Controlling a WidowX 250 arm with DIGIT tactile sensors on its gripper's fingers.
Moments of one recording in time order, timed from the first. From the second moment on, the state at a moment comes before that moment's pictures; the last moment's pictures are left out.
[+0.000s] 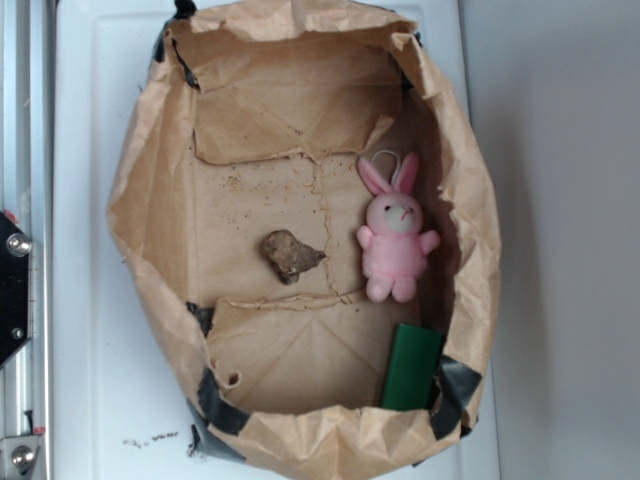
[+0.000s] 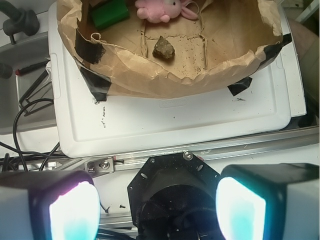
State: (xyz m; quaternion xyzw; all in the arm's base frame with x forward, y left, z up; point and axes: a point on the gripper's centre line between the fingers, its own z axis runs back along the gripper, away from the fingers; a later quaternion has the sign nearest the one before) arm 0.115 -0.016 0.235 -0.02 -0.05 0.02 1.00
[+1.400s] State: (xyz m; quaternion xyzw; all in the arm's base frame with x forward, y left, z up) arm 0.249 0.051 0.151 -0.10 -0.06 -0.02 0.99
